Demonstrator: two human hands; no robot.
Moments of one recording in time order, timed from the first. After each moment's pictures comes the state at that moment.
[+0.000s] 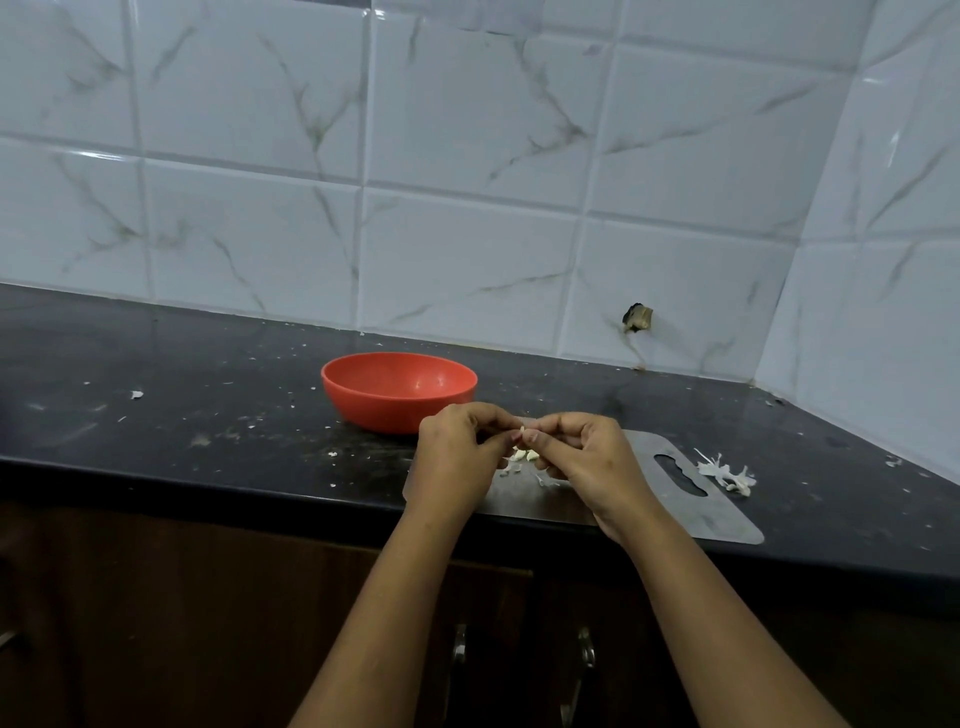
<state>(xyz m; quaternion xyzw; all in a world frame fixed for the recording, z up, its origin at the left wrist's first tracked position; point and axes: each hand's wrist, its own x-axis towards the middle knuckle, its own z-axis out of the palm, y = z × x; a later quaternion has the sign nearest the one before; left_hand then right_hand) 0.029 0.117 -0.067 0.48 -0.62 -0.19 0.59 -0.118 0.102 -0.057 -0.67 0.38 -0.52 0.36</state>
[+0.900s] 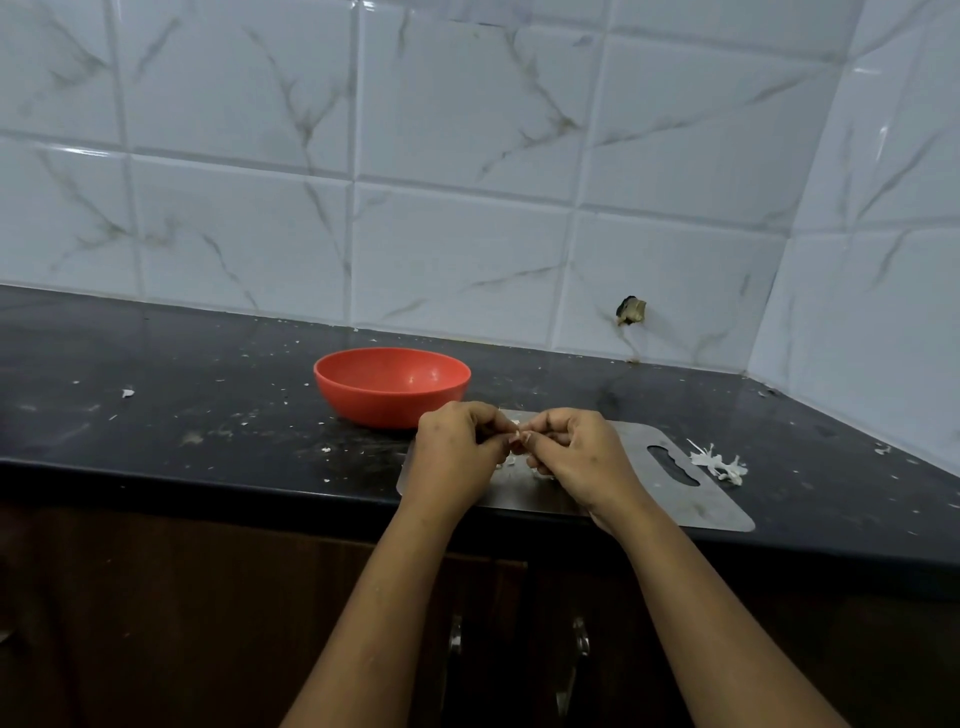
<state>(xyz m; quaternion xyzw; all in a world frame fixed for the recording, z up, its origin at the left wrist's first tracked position) 0.026 0.120 -0.065 0.51 -0.65 -0.14 0.54 -0.117 0.102 -0.058 -0.70 0.45 -0.47 0.30</state>
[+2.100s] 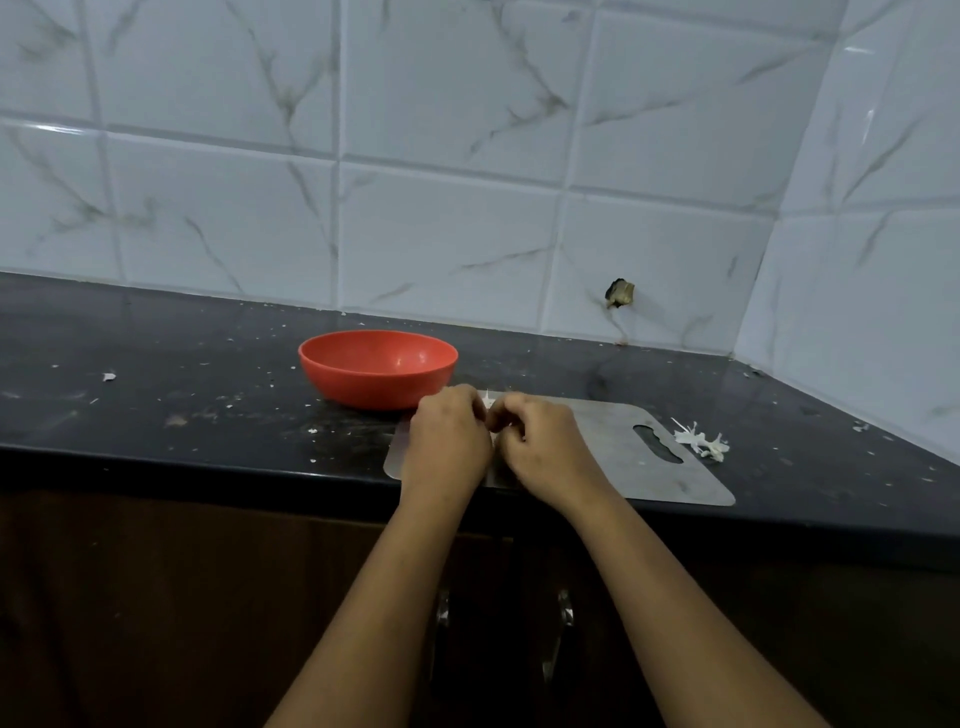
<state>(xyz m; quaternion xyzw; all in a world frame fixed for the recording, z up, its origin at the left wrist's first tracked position) 0.011 0.121 -0.066 0.62 -0.61 -0.05 0.49 -0.102 0.109 -0.063 -0.80 0.45 -0.39 0.09</state>
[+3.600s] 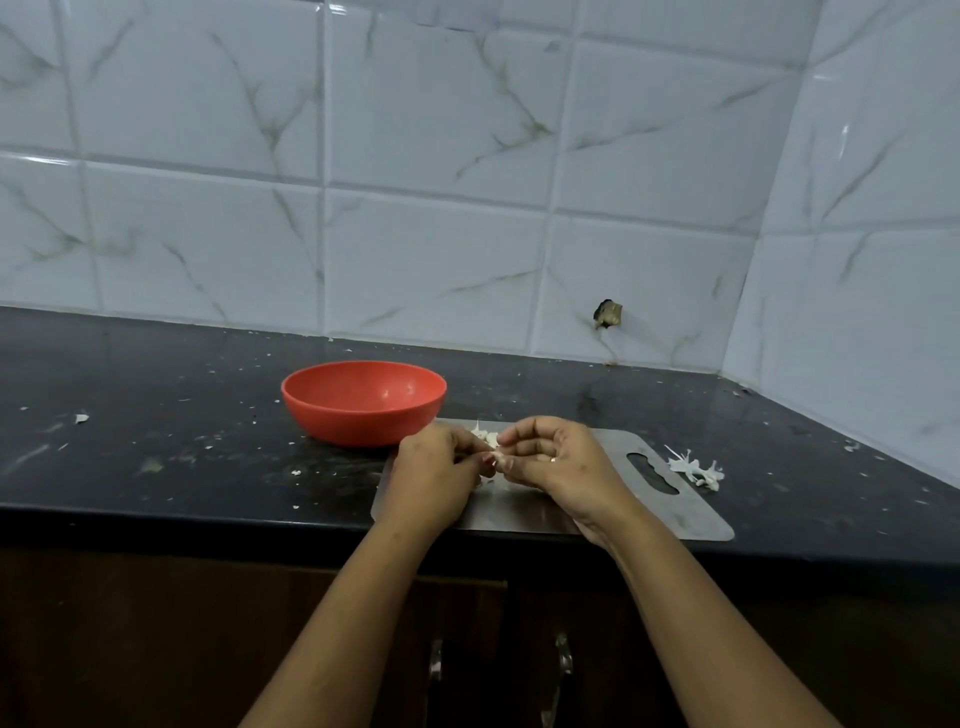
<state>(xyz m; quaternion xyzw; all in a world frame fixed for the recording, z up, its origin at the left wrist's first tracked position) 0.027 0.110 -0.068 0.55 -0.65 -0.20 0.48 -0.125 0.099 -0.057 -0.66 0.38 -0.49 0.43</state>
